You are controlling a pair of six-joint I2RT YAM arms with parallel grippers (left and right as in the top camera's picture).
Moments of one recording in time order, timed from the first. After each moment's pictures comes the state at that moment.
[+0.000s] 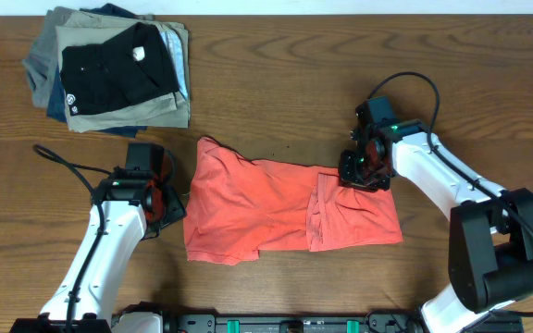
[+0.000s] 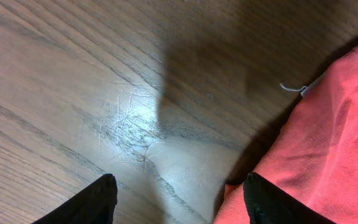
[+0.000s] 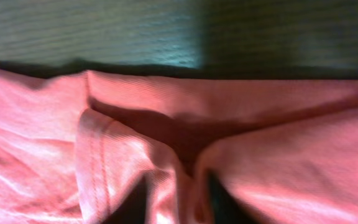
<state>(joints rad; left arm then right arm) -0.03 1.31 0.75 -0.87 -0.12 -0.53 0.29 1.78 1.09 -0.77 -0.25 0.46</state>
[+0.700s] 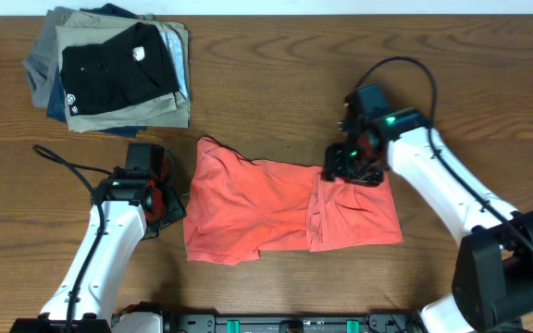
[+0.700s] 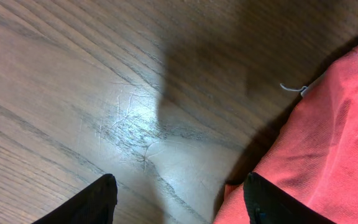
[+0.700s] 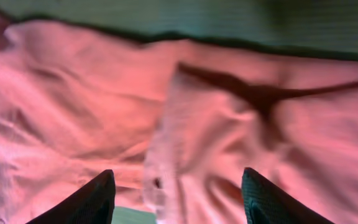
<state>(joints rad) -0.03 1.31 0.75 -0.87 -0.12 -0.53 0.39 1.71 1.22 -0.94 -0.25 0.45</state>
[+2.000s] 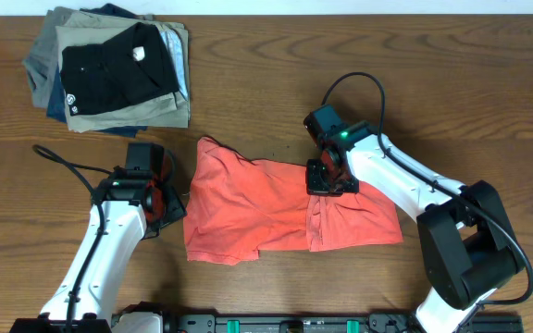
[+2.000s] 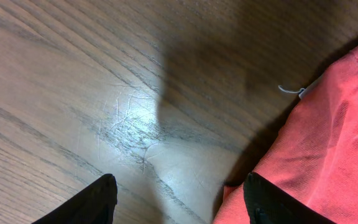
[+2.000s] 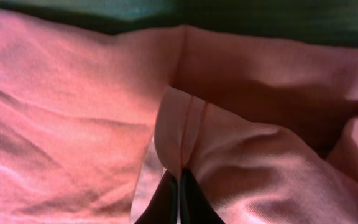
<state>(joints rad) -0.03 1.31 0.75 -0.86 -0.12 -0.53 0.52 1.85 1.20 -0.86 -0.12 0.57</state>
